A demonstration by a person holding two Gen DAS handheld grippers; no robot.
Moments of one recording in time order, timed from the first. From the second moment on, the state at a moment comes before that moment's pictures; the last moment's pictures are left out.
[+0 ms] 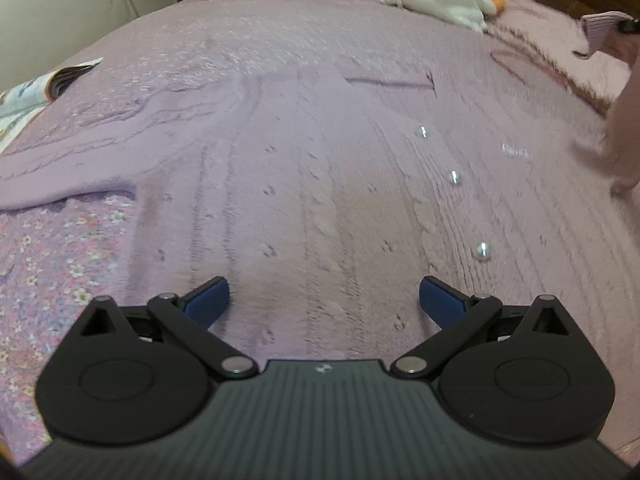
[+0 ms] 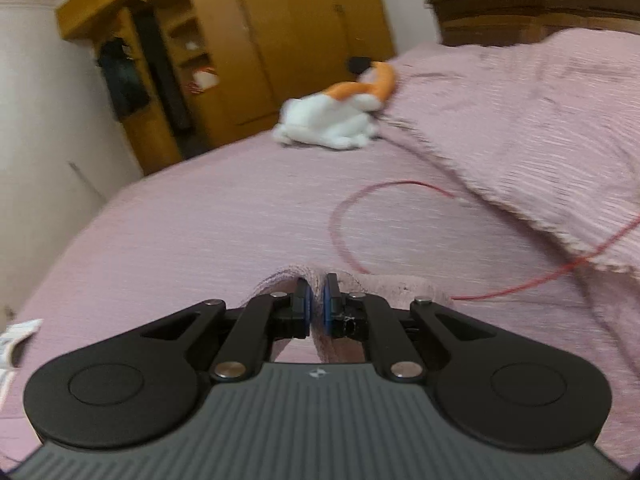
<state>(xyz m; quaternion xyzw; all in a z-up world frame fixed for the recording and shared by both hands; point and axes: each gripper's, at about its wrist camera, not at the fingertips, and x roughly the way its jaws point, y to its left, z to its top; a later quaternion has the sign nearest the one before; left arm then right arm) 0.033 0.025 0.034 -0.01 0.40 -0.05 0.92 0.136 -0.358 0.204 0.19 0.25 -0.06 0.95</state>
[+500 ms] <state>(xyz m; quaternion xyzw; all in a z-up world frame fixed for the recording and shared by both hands) 0.015 0.093 0.076 -0.03 0.34 0.03 0.94 0.163 -0.163 0.177 0.25 0.29 0.09 0.92</state>
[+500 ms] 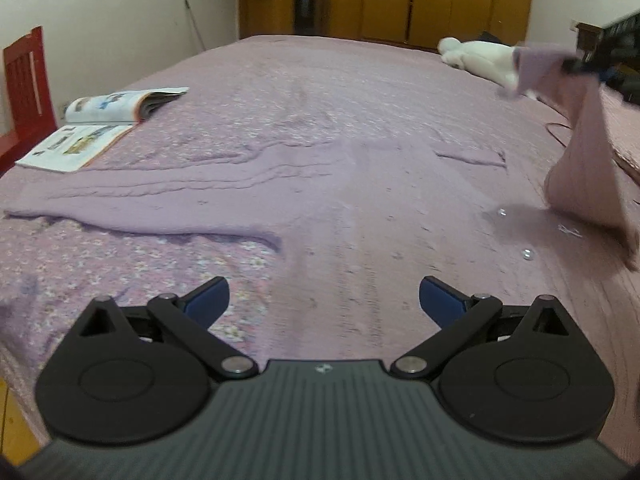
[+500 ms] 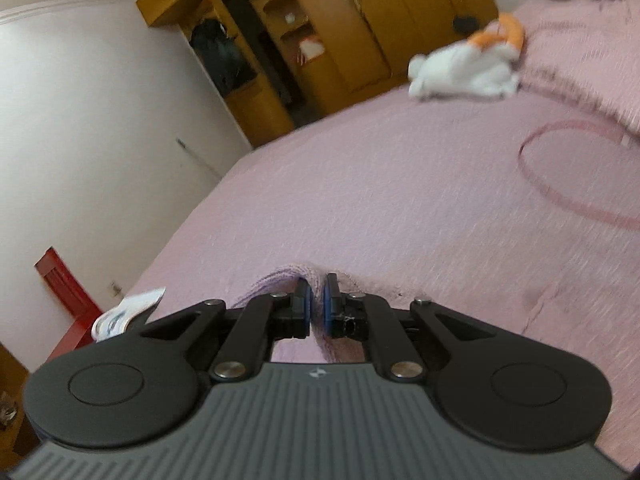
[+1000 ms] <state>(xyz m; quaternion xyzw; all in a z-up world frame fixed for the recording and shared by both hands) 0.018 0.102 0.068 -0.05 0.35 0.03 0.93 0.205 -0.113 0.091 0.23 0.37 0.13 0.89</state>
